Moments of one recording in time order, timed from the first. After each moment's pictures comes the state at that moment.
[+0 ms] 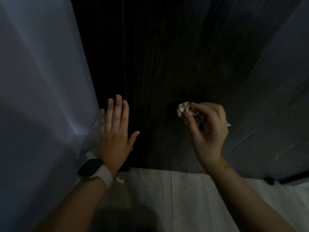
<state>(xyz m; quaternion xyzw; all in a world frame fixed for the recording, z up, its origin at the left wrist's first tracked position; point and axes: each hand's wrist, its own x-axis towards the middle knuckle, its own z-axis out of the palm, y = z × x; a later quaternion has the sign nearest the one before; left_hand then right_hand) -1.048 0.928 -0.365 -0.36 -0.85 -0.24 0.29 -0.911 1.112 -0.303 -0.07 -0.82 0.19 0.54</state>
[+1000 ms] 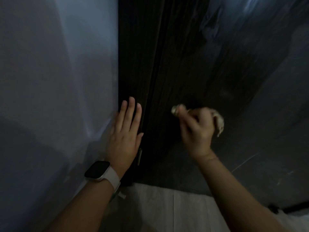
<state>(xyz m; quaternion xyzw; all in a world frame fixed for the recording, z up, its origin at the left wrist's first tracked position) -1.056 0.913 -0.325 -0.36 -0.84 -0.26 0.31 -0.966 1.101 -0.275 0.00 -0.83 -0.01 0.55</state>
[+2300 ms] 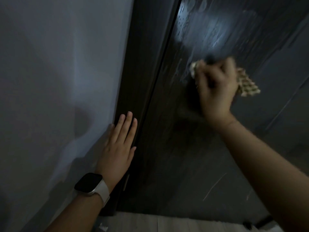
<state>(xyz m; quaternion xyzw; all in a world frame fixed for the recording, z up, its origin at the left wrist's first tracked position) -1.066 0.910 -0.285 -0.40 -0.82 -0.27 0.30 -0.969 1.095 -0.076 -0.02 -0.77 -0.06 0.64</state>
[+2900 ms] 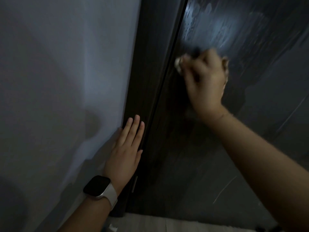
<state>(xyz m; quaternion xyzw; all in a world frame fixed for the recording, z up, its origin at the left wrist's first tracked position) -1.062 0.900 -0.278 -0.41 -0.83 -0.26 0.26 -0.997 1.064 -0.067 0.01 -0.76 -0.11 0.64</state>
